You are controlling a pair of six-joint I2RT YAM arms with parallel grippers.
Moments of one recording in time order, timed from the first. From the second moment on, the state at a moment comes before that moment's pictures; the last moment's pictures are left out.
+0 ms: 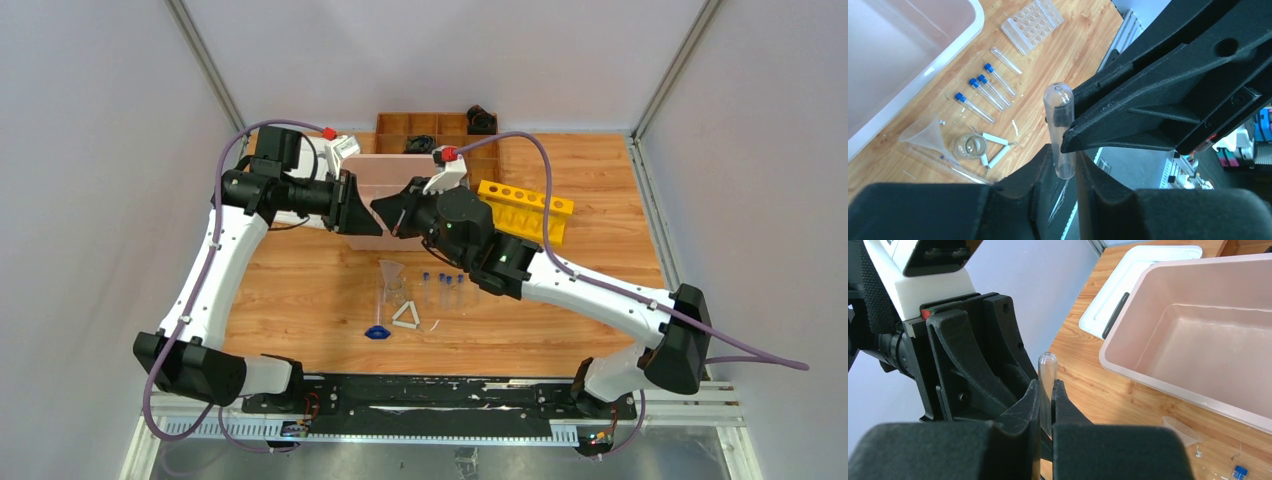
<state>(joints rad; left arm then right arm) -0.20 1.31 1.47 -1.03 1.01 0.04 1.08 1.42 1.29 0.08 0.33 0.69</state>
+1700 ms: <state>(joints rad) -0.22 1.18 1.32 -1.03 0.78 0.37 0.87 1.74 1.83 -0.56 -0.41 0.63</state>
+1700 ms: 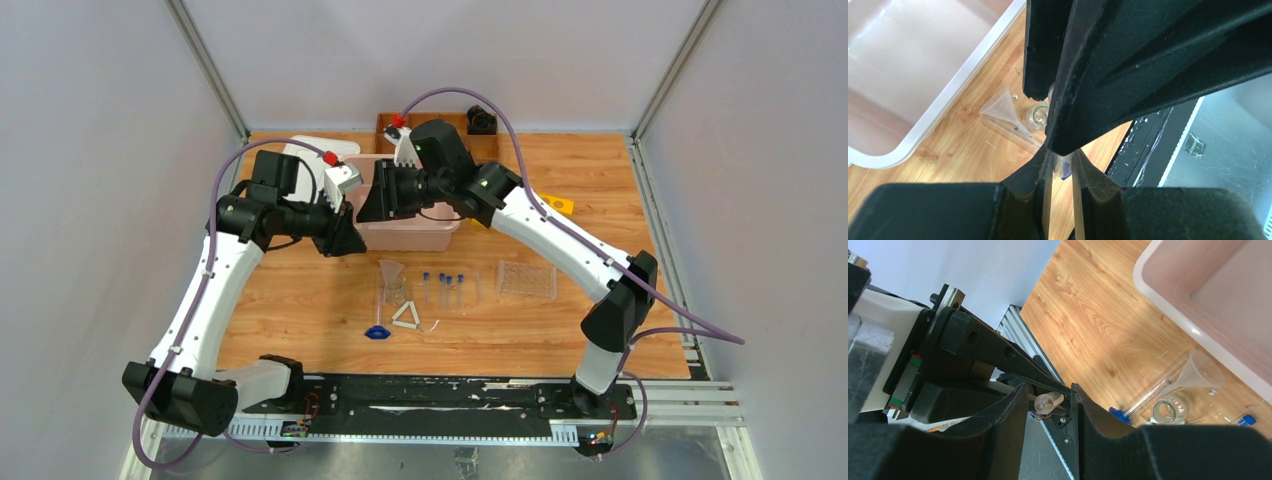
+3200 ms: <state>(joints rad) -0.22 1.22 1.33 -1.04 0.49 0.25 0.48 1.50 1.33 -0.49 0.35 0.22</state>
